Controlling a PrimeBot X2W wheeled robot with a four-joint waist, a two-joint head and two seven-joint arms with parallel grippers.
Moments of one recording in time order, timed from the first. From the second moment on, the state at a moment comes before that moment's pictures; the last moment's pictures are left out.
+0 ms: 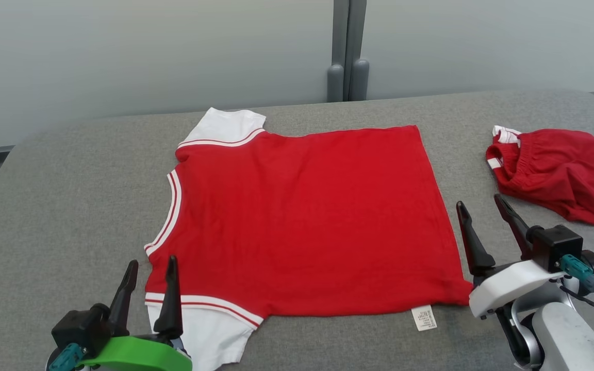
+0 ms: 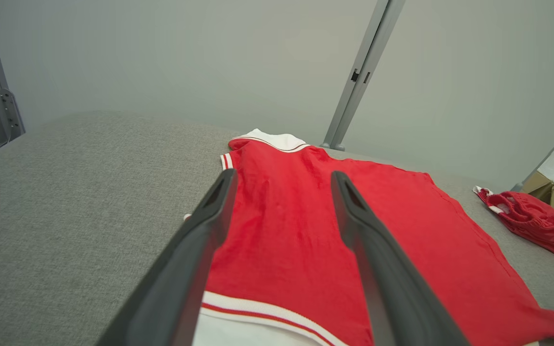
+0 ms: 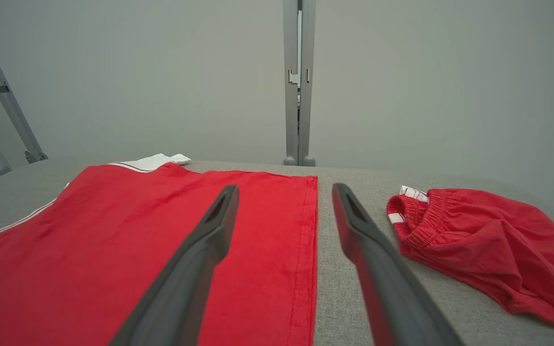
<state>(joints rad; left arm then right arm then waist) 0.10 0.12 -0.26 -0.01 -0.53 0.12 -0.22 -0.07 -0.21 0.27 0.22 0.26 -0.02 -0.24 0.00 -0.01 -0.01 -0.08</state>
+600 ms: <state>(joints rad) 0.10 0.10 -0.23 0.05 -0.51 0.12 -0.23 -0.05 -0.16 0.27 0.23 0.27 -0.06 -0.24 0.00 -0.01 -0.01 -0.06</state>
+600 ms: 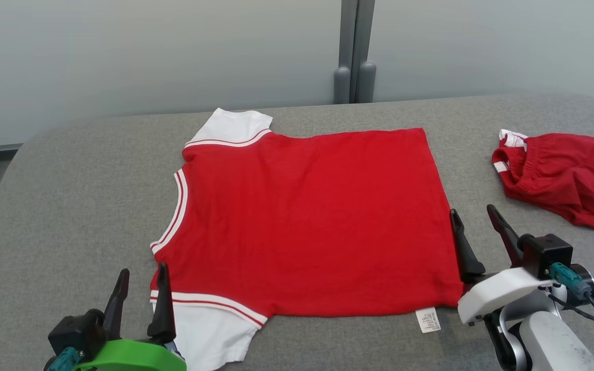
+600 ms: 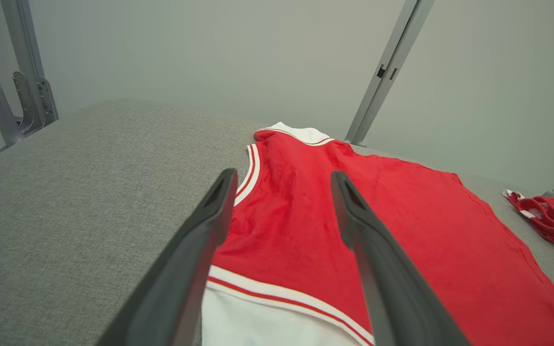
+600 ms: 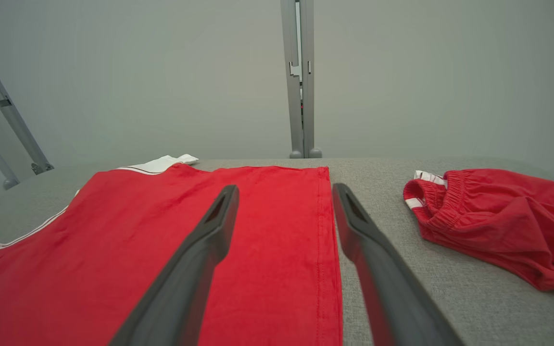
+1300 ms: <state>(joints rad) 0.10 0.08 -0.23 0.07 -0.49 0.12 -0.24 -0.05 -0.16 0.28 0.22 0.27 -0.06 -0.24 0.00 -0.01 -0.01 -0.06</state>
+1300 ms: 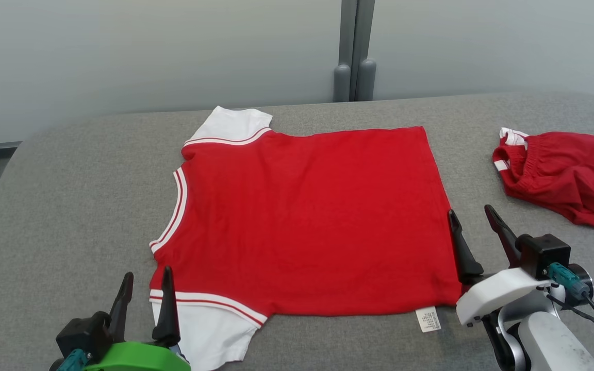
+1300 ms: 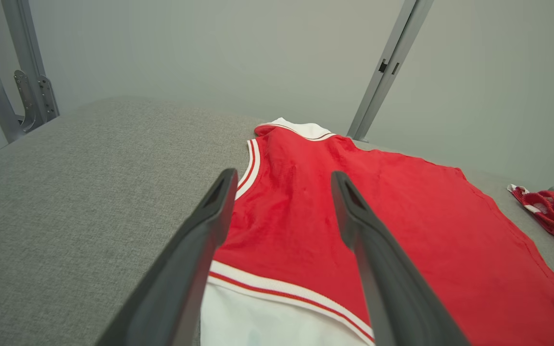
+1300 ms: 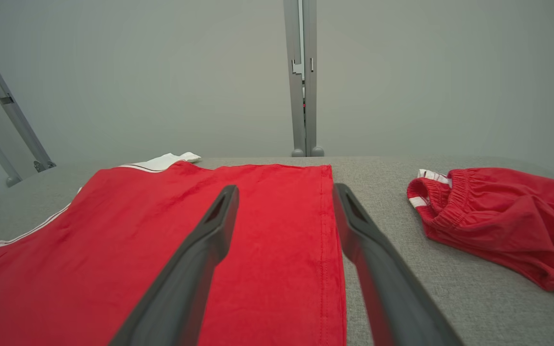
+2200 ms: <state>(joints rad) 0.23 0.07 -0.25 0.24 -0.64 0.12 -0.06 0.03 -0.18 0.27 0.27 0.28 -0.07 -0.20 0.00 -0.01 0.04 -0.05</state>
